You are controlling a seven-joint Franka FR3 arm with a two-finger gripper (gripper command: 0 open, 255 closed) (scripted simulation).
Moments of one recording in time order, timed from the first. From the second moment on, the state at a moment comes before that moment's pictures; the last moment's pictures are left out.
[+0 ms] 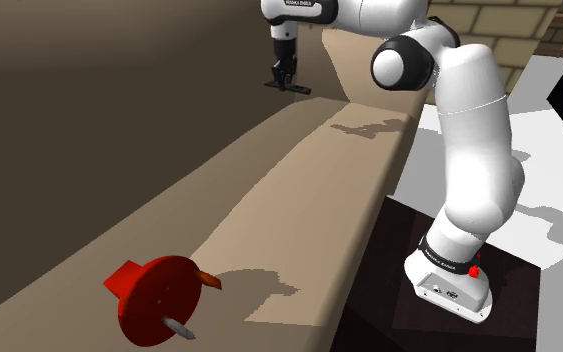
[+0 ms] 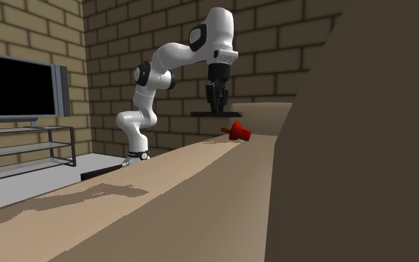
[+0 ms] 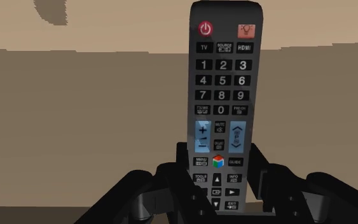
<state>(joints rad) -0.06 0.54 -0.16 -1.02 0.04 1.55 -0.35</state>
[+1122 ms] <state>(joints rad) 0.12 0.03 -0.09 -1.71 -0.04 1.72 -0.11</state>
